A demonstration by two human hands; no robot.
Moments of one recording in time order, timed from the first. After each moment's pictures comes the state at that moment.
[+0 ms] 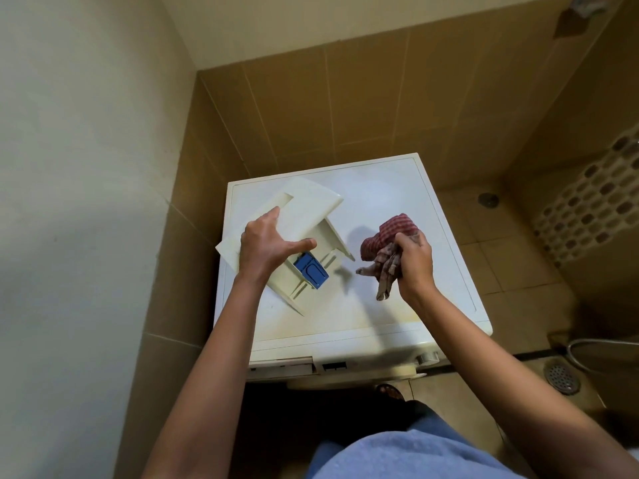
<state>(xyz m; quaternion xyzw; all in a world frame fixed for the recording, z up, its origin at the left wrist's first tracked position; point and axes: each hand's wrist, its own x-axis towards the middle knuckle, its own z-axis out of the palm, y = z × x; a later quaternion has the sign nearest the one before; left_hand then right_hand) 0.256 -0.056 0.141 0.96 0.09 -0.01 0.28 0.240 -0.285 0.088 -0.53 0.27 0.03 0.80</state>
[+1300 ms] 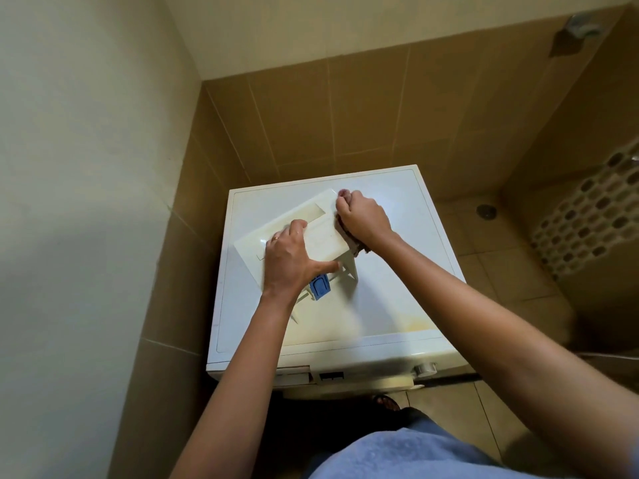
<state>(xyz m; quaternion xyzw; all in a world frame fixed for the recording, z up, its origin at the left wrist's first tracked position) 0.246 -0.089 0.119 0.97 0.02 0.08 0.21 0.337 -0.236 0.111 -0.93 0.00 0.05 0.35</state>
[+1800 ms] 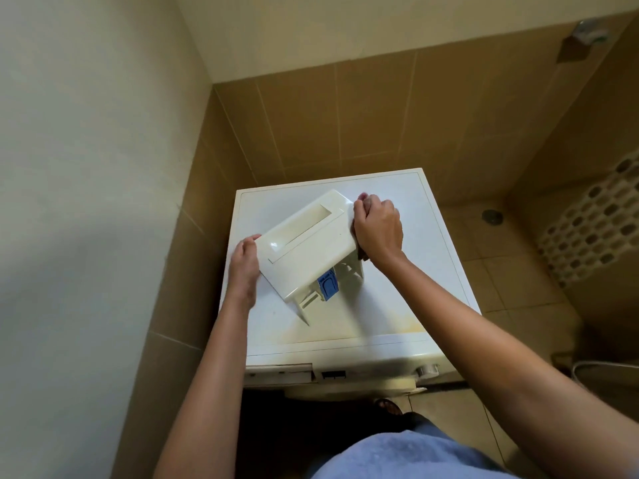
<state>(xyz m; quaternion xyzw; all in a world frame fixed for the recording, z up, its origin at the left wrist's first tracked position) 0.236 -0.021 0.107 0.74 0.27 0.01 0.62 0.309 -0.241 0.098 -0.92 0.08 -0.09 0.38</state>
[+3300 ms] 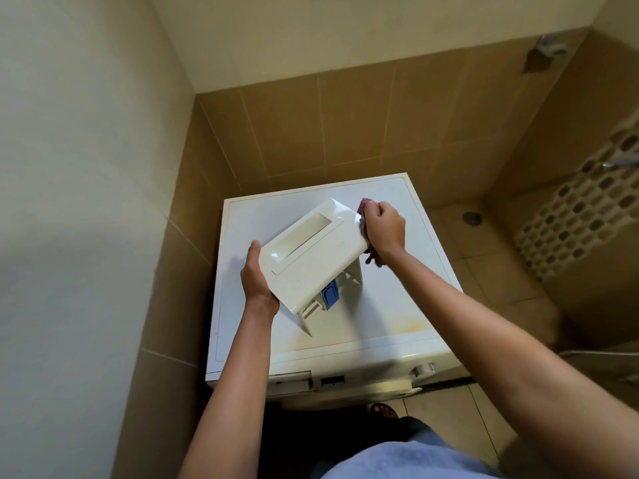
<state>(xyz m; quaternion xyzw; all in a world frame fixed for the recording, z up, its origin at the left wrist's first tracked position) 0.236 -0.041 0.091 0.51 0.29 -0.06 0.81 0.311 -0.255 0.104 -0.83 0.17 -0.05 0.54</state>
